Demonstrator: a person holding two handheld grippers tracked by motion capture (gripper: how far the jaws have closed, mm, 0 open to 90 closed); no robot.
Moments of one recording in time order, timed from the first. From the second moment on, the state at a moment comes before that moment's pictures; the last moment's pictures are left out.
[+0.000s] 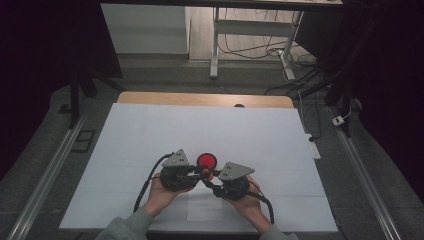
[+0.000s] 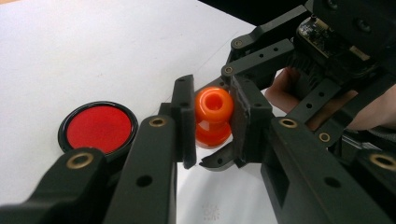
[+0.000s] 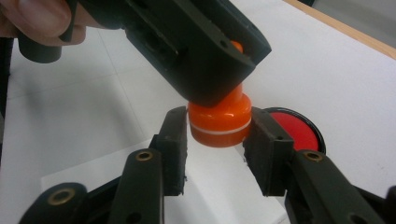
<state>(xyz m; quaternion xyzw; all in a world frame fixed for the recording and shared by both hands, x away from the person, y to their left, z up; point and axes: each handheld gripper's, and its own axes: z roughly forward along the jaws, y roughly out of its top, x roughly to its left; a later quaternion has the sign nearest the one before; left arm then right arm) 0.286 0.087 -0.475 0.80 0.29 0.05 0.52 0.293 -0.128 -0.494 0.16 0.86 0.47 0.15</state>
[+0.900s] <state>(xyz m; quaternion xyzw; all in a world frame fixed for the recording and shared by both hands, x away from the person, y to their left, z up) 0.286 0.086 -0.475 0.80 0.29 0.05 0.52 0.291 -0.128 -0.494 0.16 0.86 0.46 0.16</state>
